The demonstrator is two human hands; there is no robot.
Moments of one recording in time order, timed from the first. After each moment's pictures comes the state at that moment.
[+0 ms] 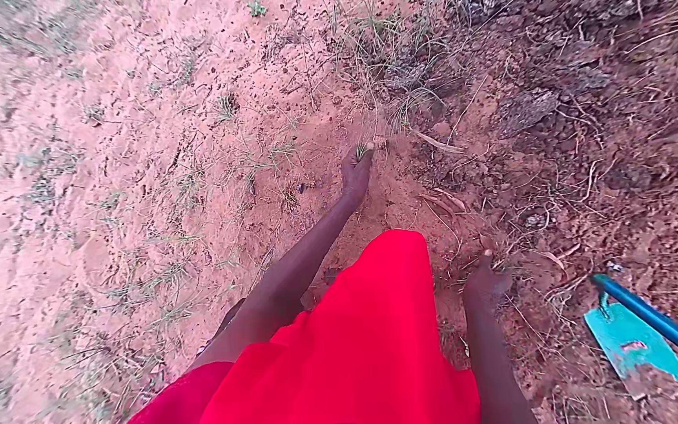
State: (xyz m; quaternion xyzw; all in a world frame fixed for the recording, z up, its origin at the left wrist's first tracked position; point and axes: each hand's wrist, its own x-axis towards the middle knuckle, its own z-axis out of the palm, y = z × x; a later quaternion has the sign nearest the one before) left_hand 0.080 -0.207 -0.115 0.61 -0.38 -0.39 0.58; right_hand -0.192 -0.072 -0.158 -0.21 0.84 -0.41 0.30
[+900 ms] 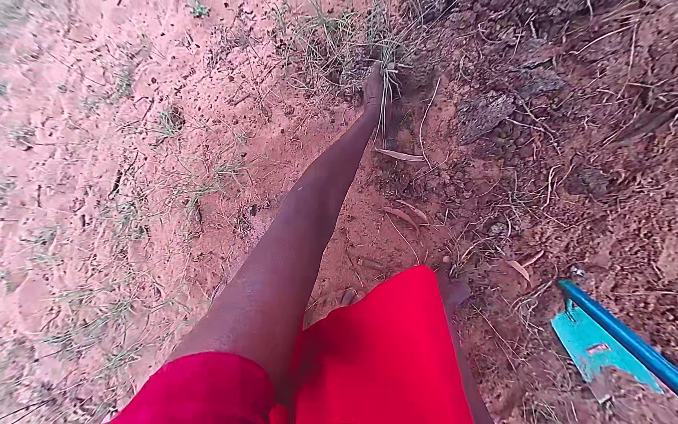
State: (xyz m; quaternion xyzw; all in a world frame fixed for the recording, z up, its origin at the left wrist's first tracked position) left_hand -0.003 -0.444 -0.115 0.65 -0.54 -0.32 0.42; right_hand -0.193 -0.079 -0.163 -0.34 0.86 -0.29 0.25
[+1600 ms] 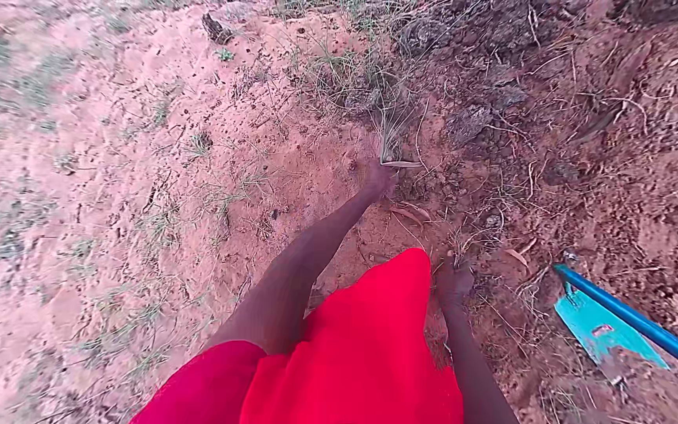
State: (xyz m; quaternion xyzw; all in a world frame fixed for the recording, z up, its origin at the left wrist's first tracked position) left_hand -0.012 -0.275 -0.122 0.67 -0.39 -0.52 0.36; right_hand -0.202 -0.072 -0.170 -0.35 0.85 -0.25 0.30
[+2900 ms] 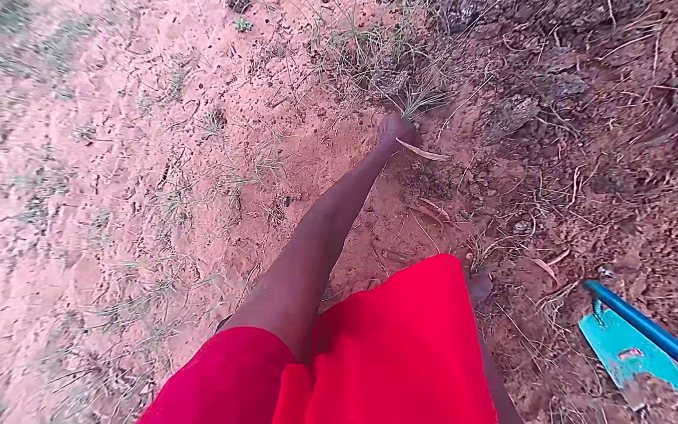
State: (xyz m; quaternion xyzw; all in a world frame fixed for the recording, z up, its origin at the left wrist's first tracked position) left_hand 0.014 -0.364 -0.093 0.73 -0.55 -0.37 0.18; right_hand -0.193 -0.075 -0.158 -0.37 0.86 -0.22 0.26
